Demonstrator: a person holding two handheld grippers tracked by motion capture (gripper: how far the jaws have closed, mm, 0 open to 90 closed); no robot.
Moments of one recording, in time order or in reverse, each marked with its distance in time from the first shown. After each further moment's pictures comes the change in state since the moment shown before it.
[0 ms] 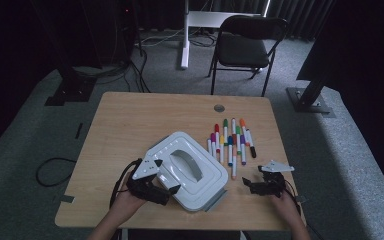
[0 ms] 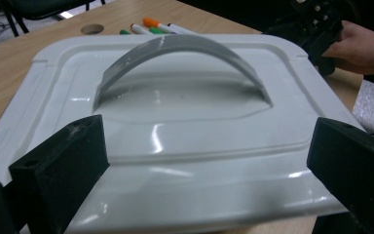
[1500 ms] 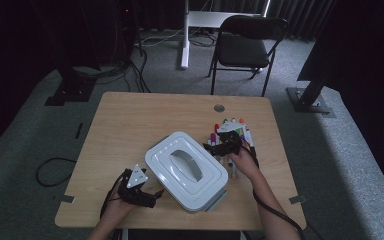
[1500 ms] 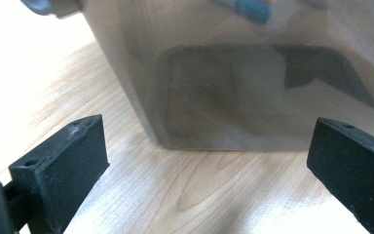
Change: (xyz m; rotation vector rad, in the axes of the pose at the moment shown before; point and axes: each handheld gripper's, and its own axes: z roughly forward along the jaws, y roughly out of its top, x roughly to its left) left arm 0.042 -0.092 0.019 0.087 0.133 -0.045; right arm 0.033 0.144 0.106 -0.051 0.150 -0.191
